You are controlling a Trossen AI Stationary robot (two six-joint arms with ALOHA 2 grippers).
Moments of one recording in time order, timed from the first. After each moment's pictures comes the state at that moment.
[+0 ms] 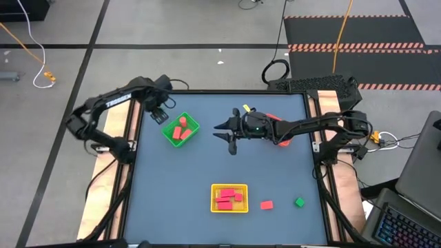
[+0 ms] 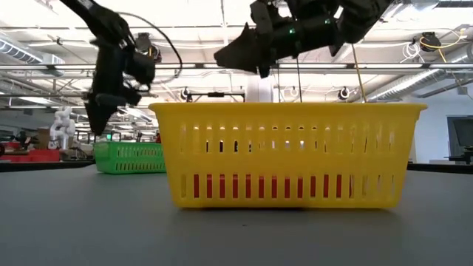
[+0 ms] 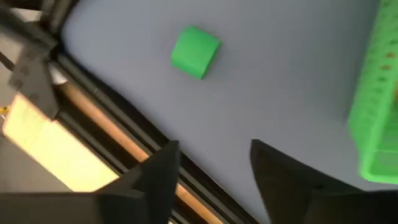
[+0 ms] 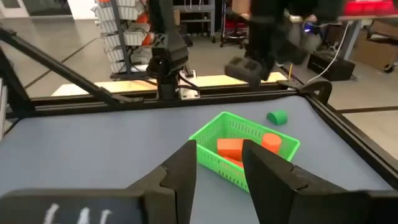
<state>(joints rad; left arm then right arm) 0.86 1.44 1.02 -1.14 -0.22 0.11 -0.12 1.61 0.90 0.51 -0.03 0.03</state>
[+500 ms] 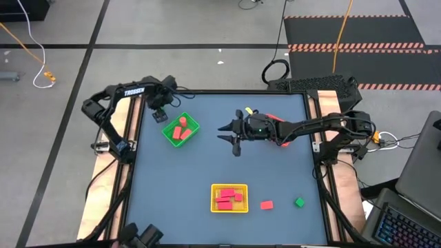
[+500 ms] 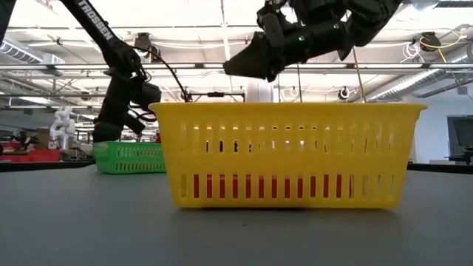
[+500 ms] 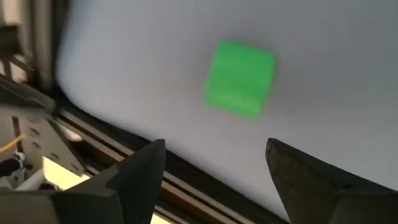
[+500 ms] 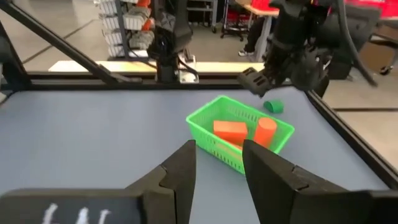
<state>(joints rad) 0.95 1.69 1.02 -0.97 -0.33 0.40 -0.12 1.57 0.84 0.50 -0.03 -0.04</state>
